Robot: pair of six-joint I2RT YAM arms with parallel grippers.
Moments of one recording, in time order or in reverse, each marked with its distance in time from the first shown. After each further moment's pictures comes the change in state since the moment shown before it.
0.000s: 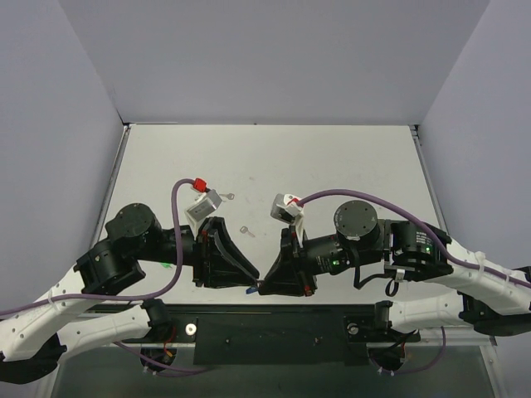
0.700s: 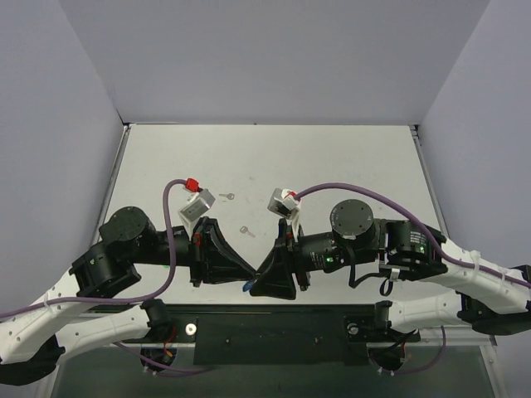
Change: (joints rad) left arm -0.004 -0.027 -0.011 -0.003 -0.037 0.001; right arm 0.001 0.022 0.003 0.029 0.038 0.039
